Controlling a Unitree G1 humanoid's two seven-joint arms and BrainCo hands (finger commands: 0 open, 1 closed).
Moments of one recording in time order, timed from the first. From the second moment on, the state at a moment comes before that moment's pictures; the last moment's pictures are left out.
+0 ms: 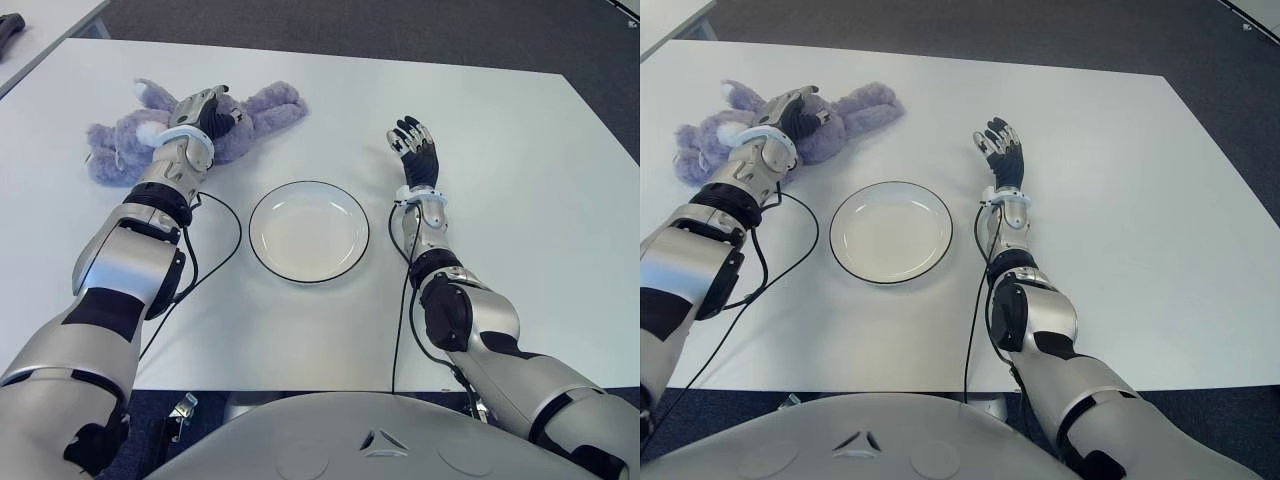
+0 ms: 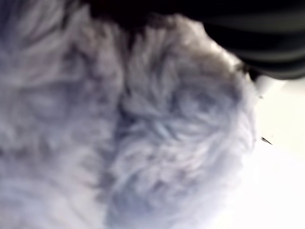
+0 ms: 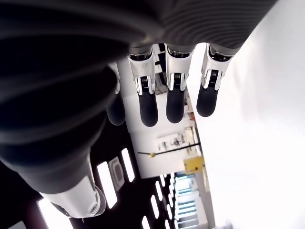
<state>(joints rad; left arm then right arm) -0.92 0.41 -0.30 1.22 0.61 -0.06 0.18 -0.74 0.01 -0.41 1.21 0.06 -0.57 0.09</state>
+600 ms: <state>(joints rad) -0.92 0.40 -0.30 1.24 0.61 -0.05 0.23 -0.74 0.01 -0.42 1.21 0.07 -0.57 0.10</state>
